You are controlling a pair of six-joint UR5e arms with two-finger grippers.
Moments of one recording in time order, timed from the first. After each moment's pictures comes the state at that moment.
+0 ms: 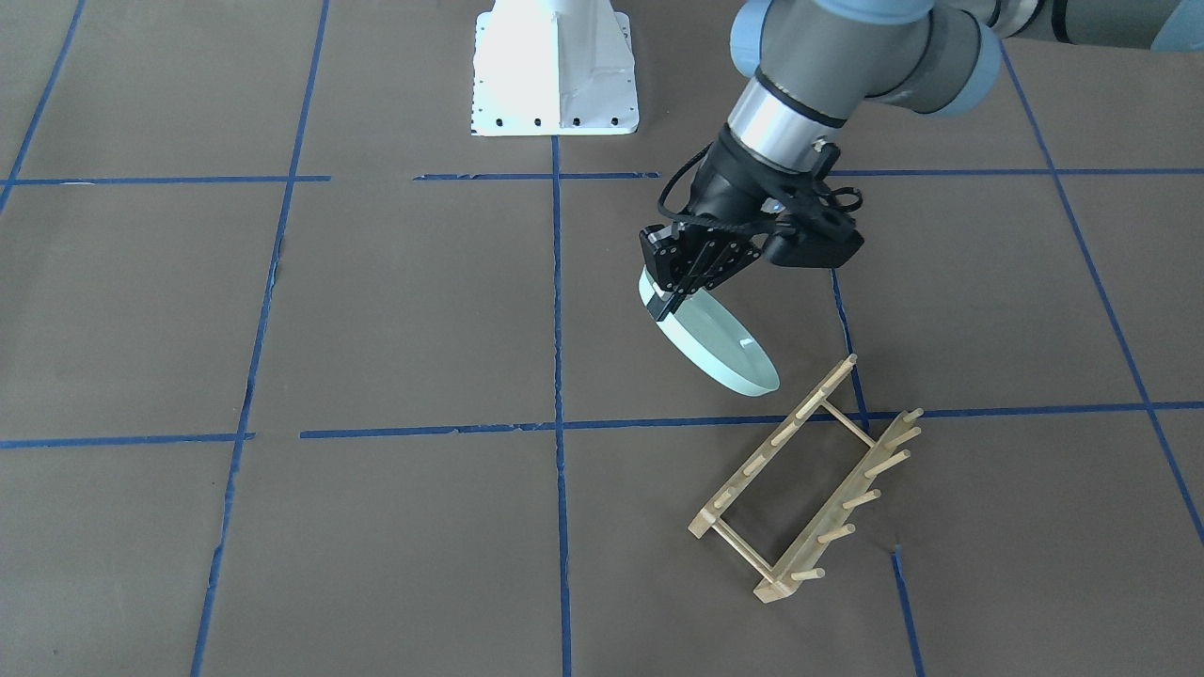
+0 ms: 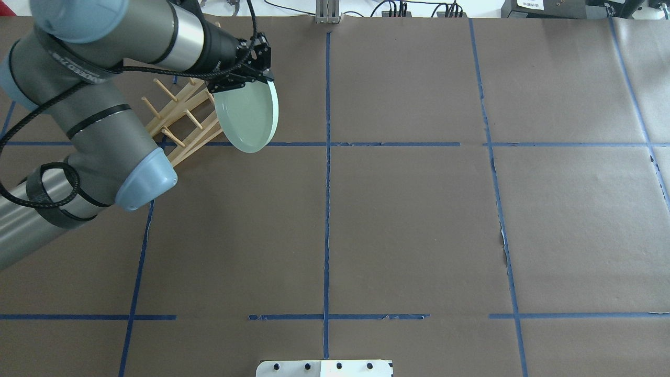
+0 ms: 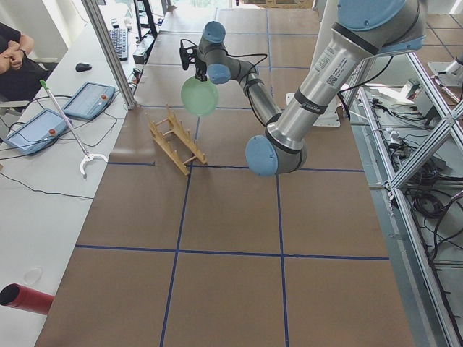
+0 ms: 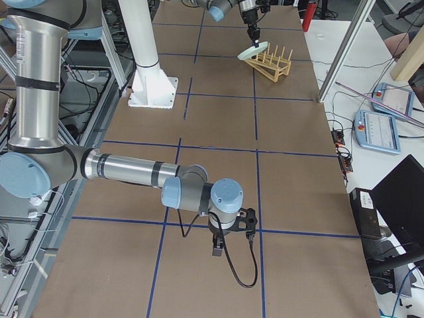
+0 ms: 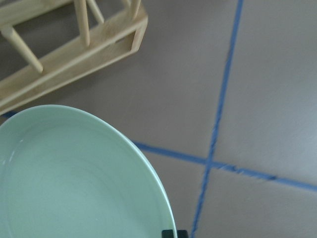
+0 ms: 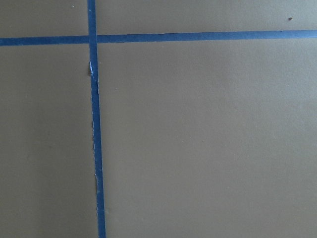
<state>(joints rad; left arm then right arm) -0.85 -2.21 -1.76 -2.10 -1.98 -1.66 1.62 -1.69 1.60 -1.59 2.30 -0.07</state>
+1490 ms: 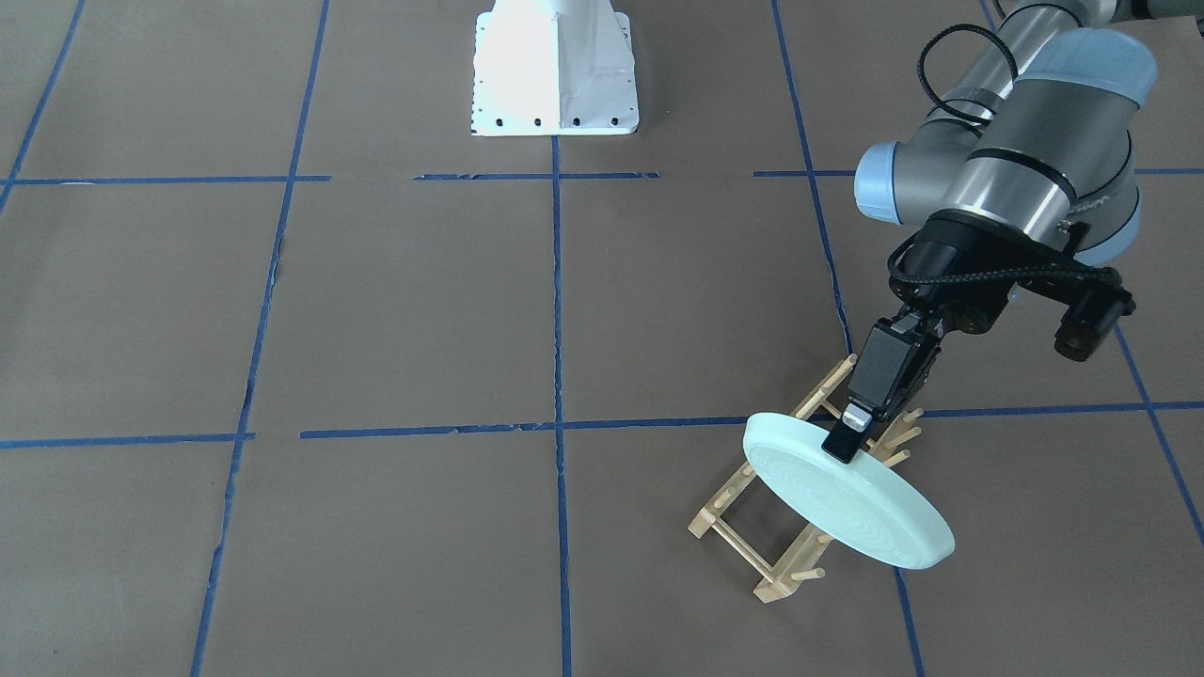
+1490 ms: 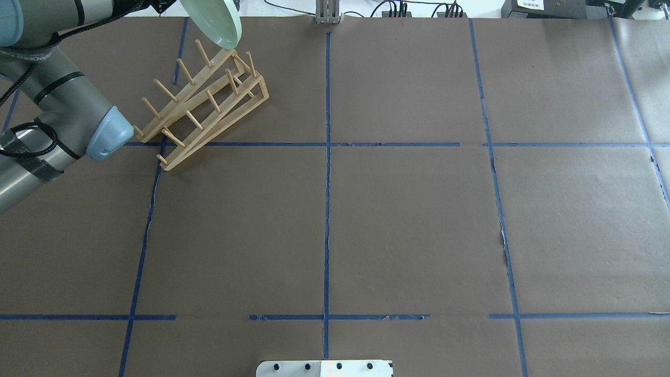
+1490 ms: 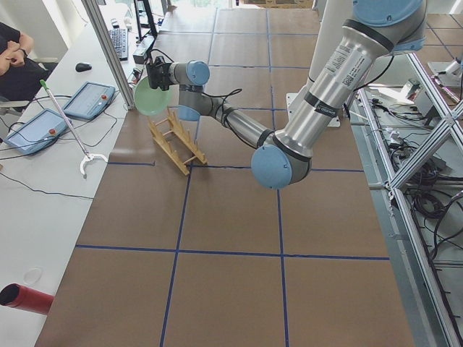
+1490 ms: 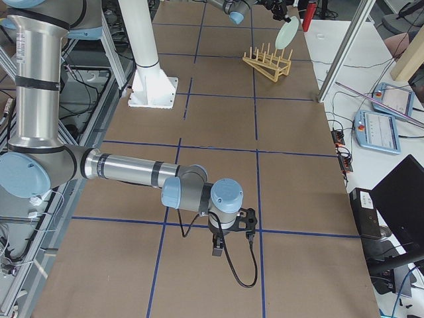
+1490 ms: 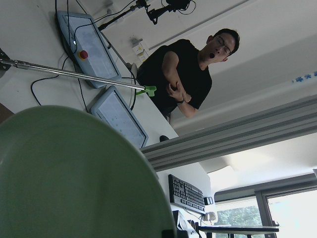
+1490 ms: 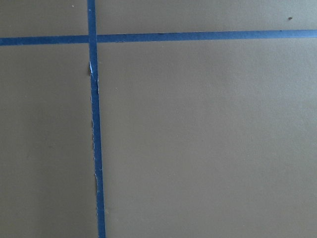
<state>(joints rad) -0.98 -2.15 -1.46 -2.78 -1.73 -1.82 1.62 -1.69 1.60 -1.59 2.30 -0.07</state>
